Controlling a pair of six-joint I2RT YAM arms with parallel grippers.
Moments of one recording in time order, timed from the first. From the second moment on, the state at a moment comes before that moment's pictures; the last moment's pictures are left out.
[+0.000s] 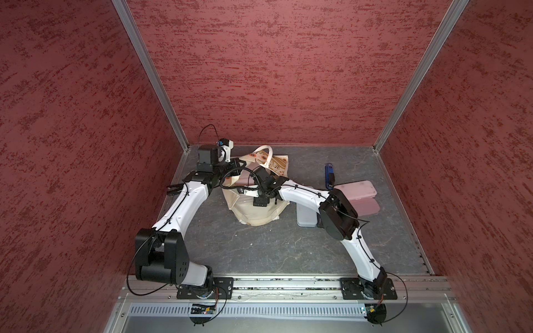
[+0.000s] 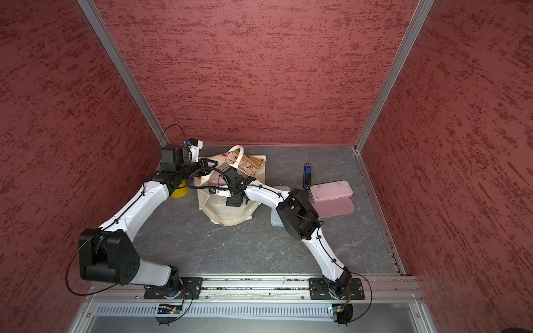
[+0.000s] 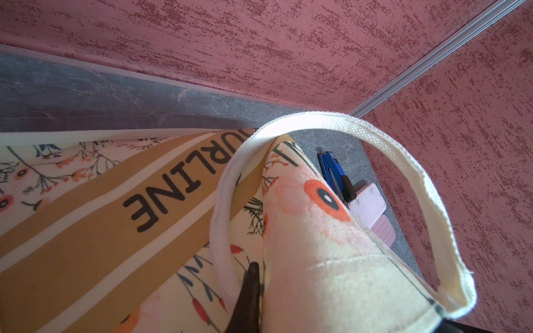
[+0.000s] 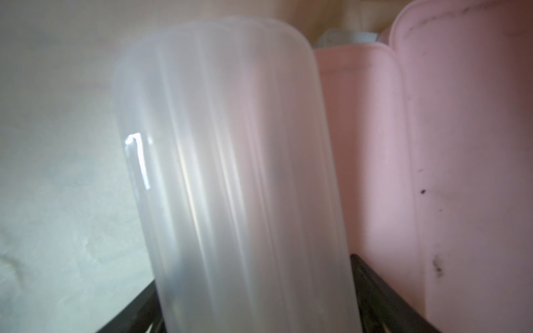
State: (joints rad) left arm -0.10 1.44 1.16 -0.27 0.52 -0.34; right arm 0.83 2.31 1.88 -0.51 -0.02 -0.76
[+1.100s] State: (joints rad) left arm -0.09 1.44 1.16 -0.27 0.54 -0.36; right arm 0.85 2.03 1.68 -0.58 -0.17 -0.33
